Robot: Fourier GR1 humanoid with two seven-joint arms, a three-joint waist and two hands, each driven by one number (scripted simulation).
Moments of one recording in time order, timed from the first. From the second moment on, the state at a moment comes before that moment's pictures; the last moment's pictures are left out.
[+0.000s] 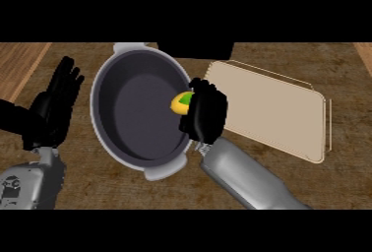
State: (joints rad) left arm -0.27 0.19 0.08 -1.62 0.07 0.12 0.25; right arm -0.76 -0.01 0.69 -1.10 1.13 -0.48 1.12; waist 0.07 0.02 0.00
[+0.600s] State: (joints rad) left arm -0.29 0.19 0.08 -1.59 0.06 0.12 0.24; right arm -0.75 -0.01 0.66 -1.09 0.79 -0.91 0.92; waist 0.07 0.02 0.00
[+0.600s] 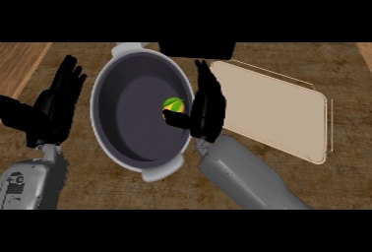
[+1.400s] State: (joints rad) left arm -0.22 0.20 0.13 -1.63 0.07 0.12 0.24; right arm -0.43 -0.10 0.65 -1.45 0.53 -1.09 0.61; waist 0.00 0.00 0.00
